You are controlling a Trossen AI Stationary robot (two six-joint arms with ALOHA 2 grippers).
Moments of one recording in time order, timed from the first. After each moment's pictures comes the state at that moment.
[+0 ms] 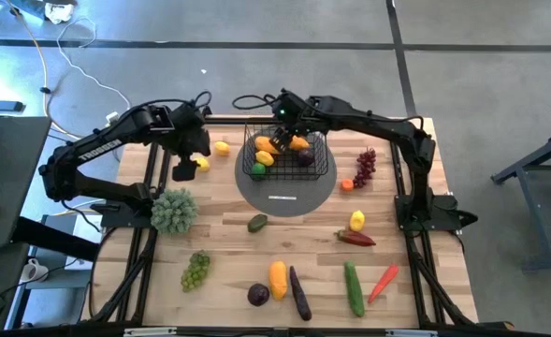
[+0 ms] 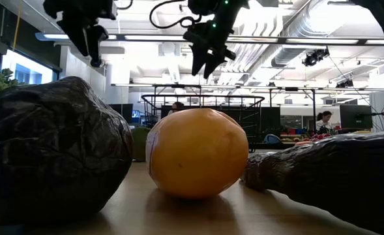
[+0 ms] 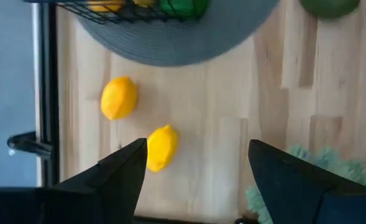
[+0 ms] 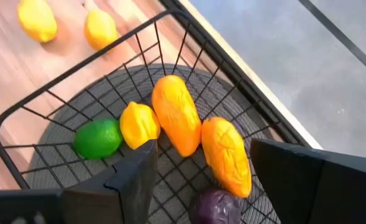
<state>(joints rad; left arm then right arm) 0.63 1.17 1.25 -1.33 0.02 0.51 -0.35 1.95 1.94 -0.96 0.24 0.23</state>
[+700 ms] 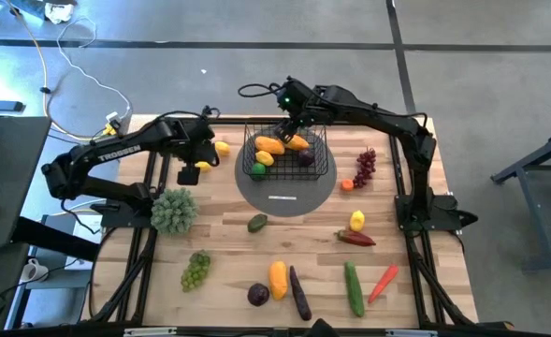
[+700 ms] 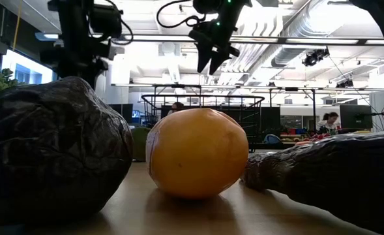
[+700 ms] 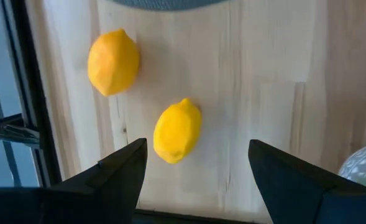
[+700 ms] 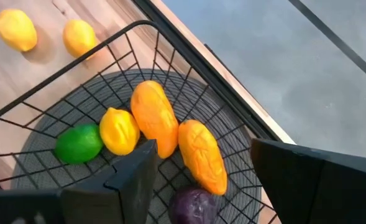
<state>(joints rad) 0.67 1.21 0.95 -1.09 -0.12 0.62 -0.41 1.95 2.00 -1.03 0.23 0.20</state>
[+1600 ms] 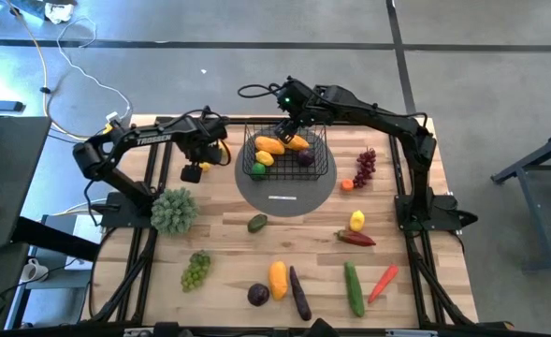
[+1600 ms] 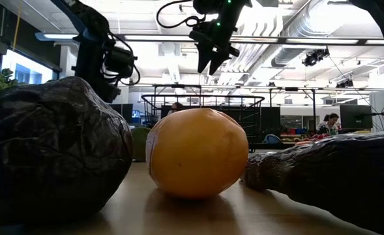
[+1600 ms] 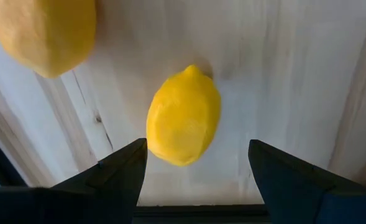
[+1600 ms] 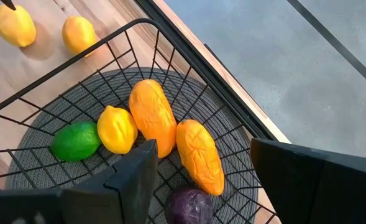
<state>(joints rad) 0.77 1.52 0.93 -1.04 -0.19 0.78 -0.41 1.95 2.00 -1.03 0.23 0.18</state>
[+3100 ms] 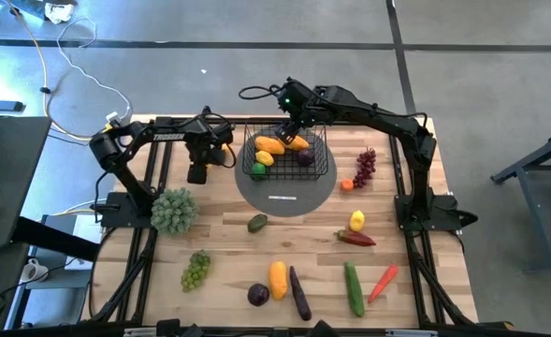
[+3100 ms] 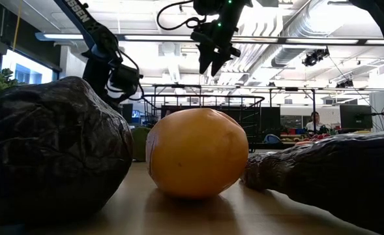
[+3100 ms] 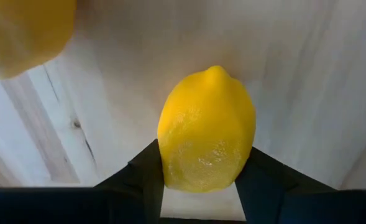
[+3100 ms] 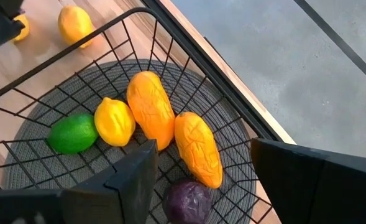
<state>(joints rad) 0.77 1.66 0.94 -1.00 -0.21 0.65 -0.41 1.95 2.00 -1.06 0.23 0.19</state>
